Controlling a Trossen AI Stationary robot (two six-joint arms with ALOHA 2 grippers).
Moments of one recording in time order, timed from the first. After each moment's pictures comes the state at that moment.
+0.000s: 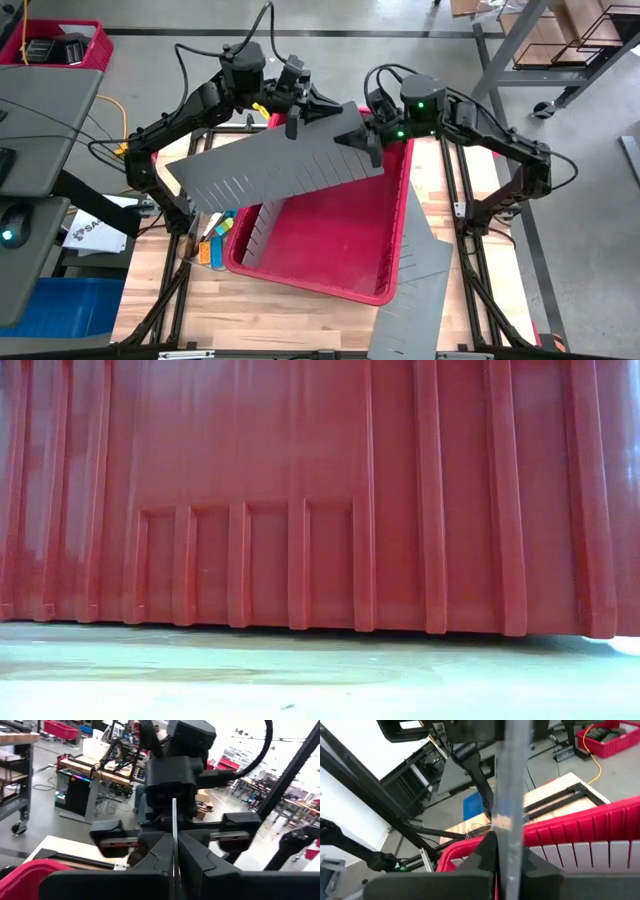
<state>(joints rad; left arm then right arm) 0.38 1.64 2.00 -0.39 0.47 -0.31 -0.23 1.48 1.83 -0.64 -0.26 0.37</state>
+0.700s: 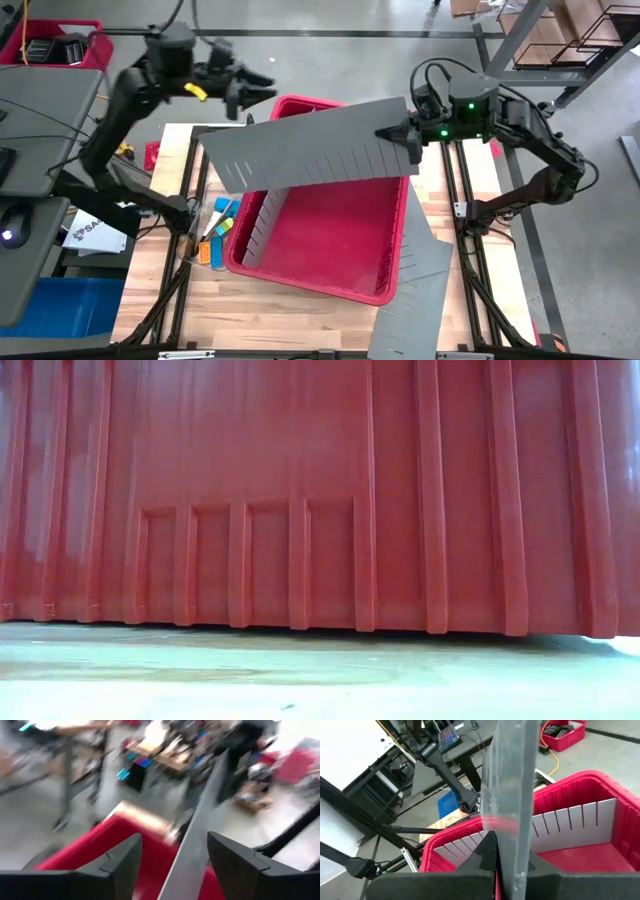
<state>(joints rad) 0.63 1.37 2.00 -0.90 0.41 -0.22 -0.22 1.30 1.83 -0.89 -0.08 0.42</state>
